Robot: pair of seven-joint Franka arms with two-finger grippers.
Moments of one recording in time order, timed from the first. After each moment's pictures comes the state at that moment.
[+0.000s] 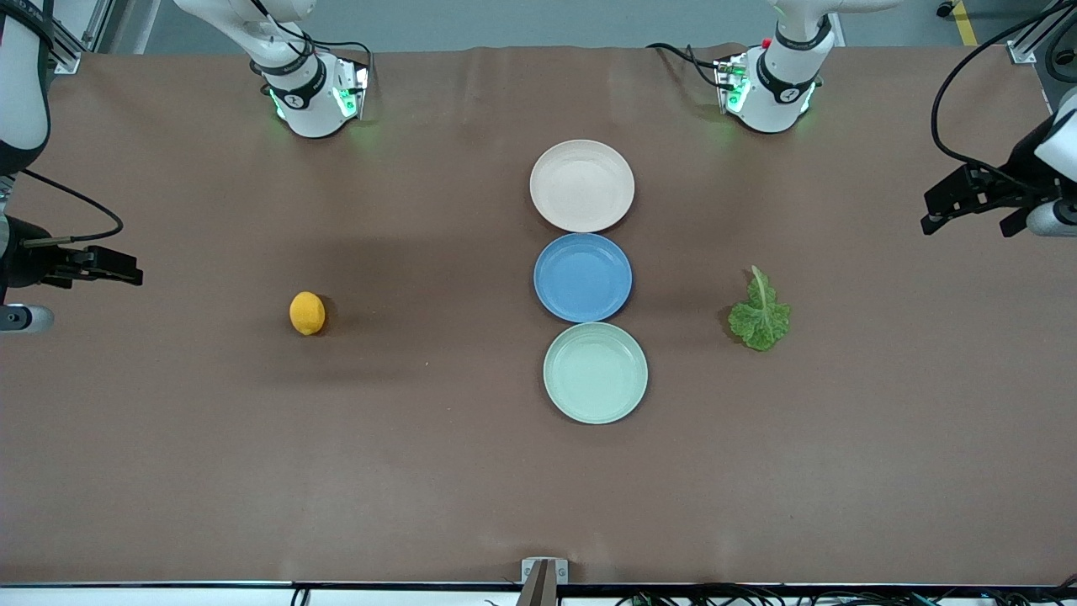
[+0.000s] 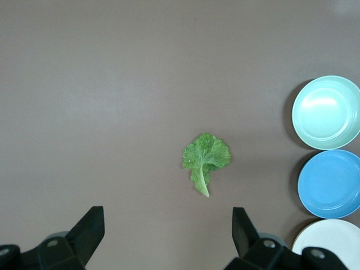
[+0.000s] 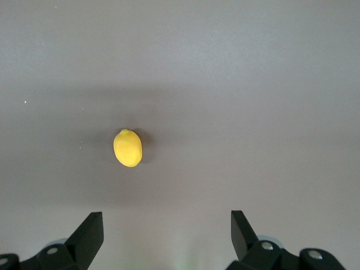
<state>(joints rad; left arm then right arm) -0.03 -0.01 -0.02 -1.57 -0.01 1.63 0.00 -0.09 0.23 0.02 -1.43 -0.04 1.50 -0.11</state>
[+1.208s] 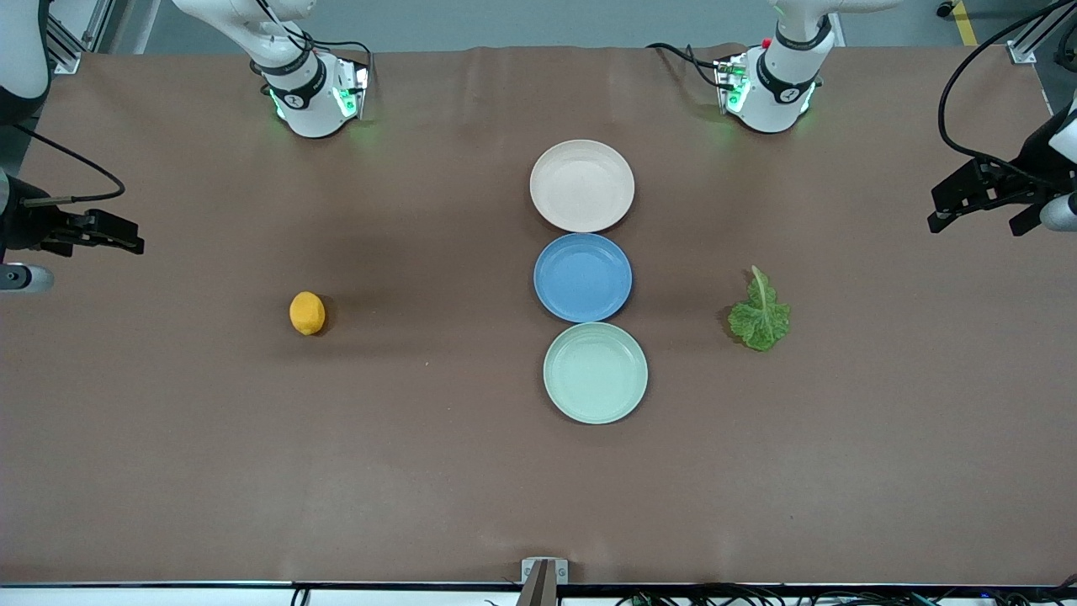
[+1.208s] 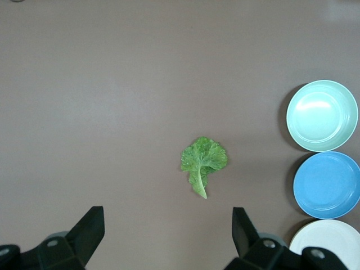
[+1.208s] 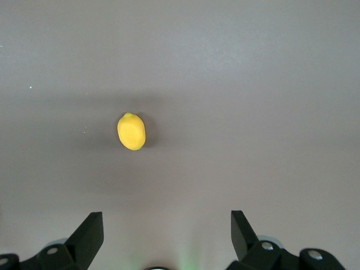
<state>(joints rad) -0.03 -0.01 -0.02 -1.52 -0.01 1.60 0.00 -0.02 0.09 -0.04 -1.56 -0.03 1.50 -0.10</state>
